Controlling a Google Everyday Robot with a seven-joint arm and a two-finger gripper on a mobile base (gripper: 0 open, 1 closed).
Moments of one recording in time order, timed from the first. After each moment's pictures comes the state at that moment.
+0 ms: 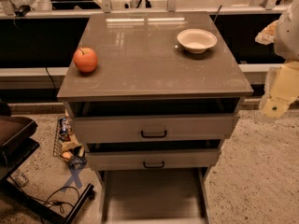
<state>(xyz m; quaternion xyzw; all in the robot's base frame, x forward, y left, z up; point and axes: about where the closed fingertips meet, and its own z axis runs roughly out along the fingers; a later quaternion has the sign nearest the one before) 0.438 -0.216 0.977 -0.60 0.78 -0.04 0.16</state>
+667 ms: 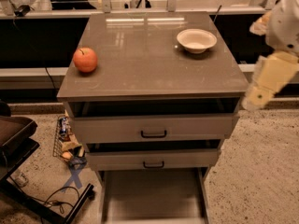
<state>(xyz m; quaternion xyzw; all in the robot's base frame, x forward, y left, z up) 0.461 -0.200 0.985 -0.59 0.78 -0.03 0.20</state>
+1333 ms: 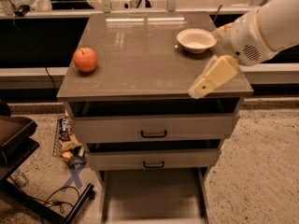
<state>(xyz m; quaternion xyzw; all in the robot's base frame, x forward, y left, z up) 0.522 -0.130 0.954 -0.53 0.76 0.10 0.36</state>
